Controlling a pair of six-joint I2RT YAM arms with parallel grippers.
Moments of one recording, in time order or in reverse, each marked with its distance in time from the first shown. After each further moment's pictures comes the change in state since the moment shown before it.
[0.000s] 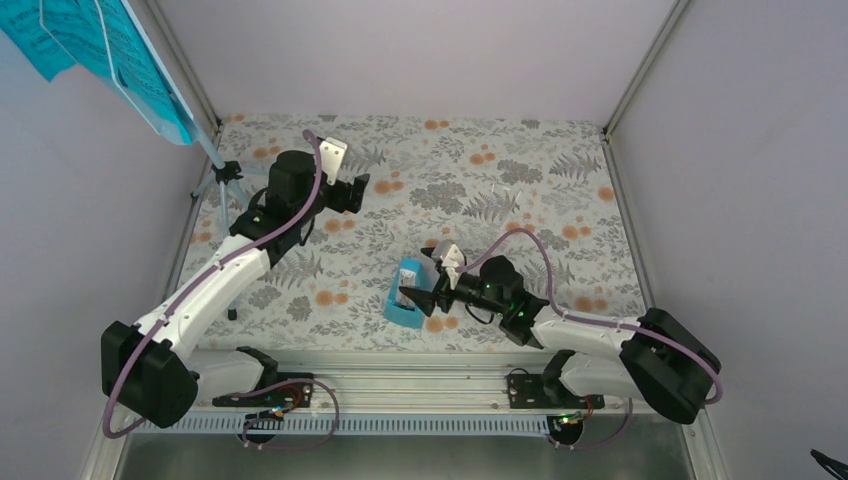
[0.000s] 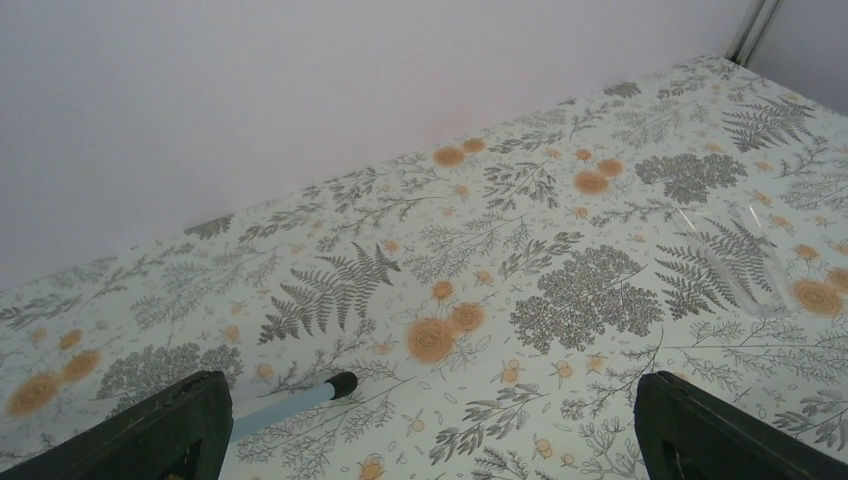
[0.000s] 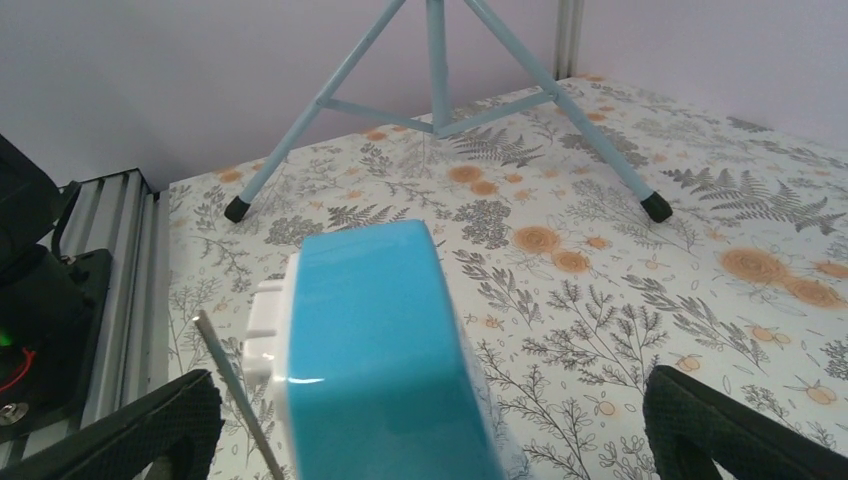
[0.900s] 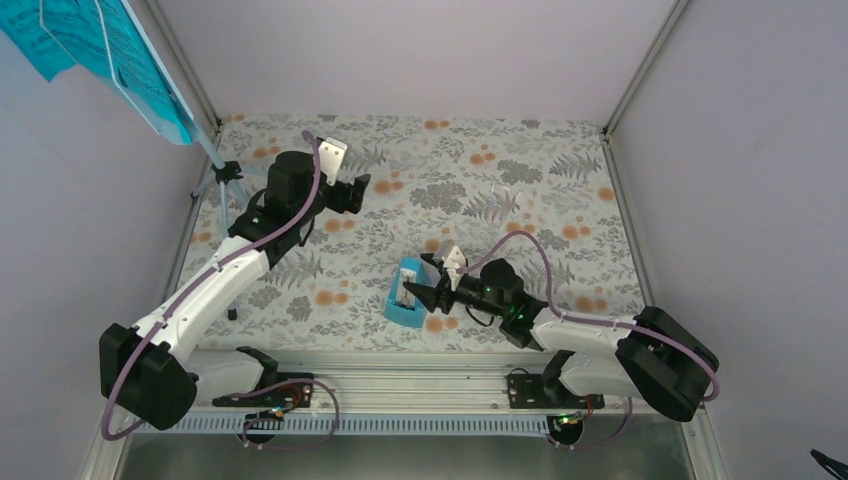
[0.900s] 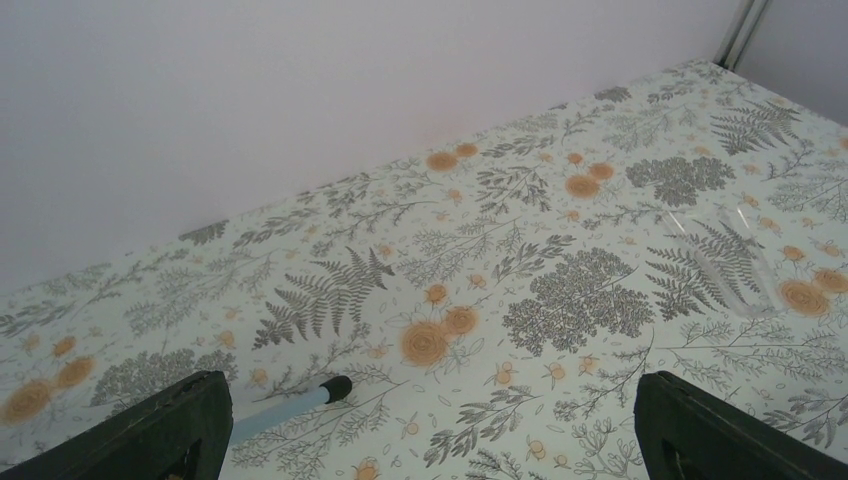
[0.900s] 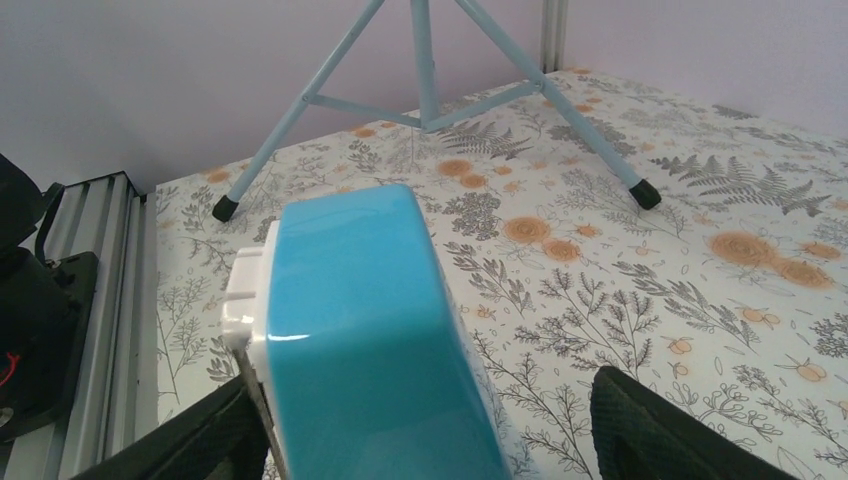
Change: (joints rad) left arm -0.005 -0.005 0.000 0.000 0.011 0.002; right arm 0.001 0.019 -0.027 0.047 0.040 0.018
